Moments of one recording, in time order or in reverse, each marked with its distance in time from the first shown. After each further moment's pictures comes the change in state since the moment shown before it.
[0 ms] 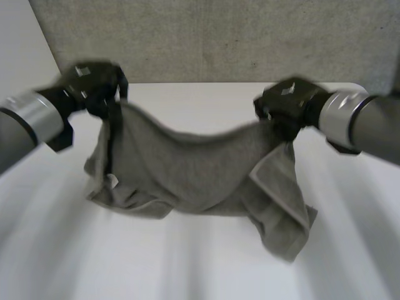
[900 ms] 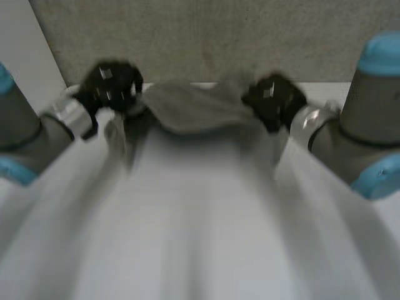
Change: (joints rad) left arm -0.033 -0.218 0.071 0.313 0.033 0.008; right arm 0.044 0.063 0.162 -0.463 0.042 -0.133; left_hand 0.006 0.003 0.002 0.004 0.000; right_hand 0.001 0.000 0.000 0.000 0.000
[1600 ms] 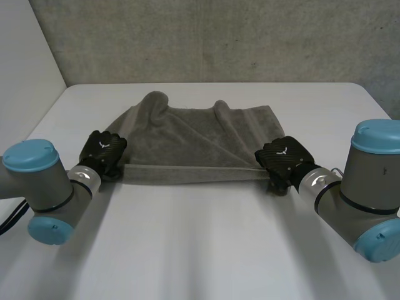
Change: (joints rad) left arm -0.001 -0.188 -0.279 0.237 -0.337 0.357; right arm -0.071 -0.027 0.429 -0.239 0.008 0.171; left_hand -0.470 -0.505 -0.504 -0.530 -0.498; right_hand 0.000 0.000 0.000 0.000 0.000
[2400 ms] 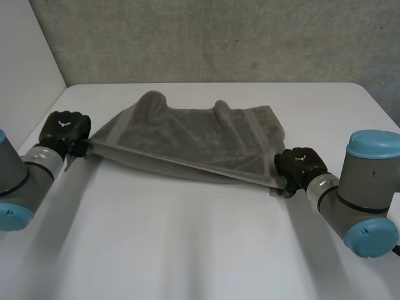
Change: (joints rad) left arm 0.169 0.159 -0.028 -0.037 0.081 -0.142; right arm -0.052 0.128 -0.030 -0.046 0.133 0.190; left_hand 0.465 0.522 0.518 0.526 0.498; right_hand -0.609 -0.598 -0.604 -0.615 -0.653
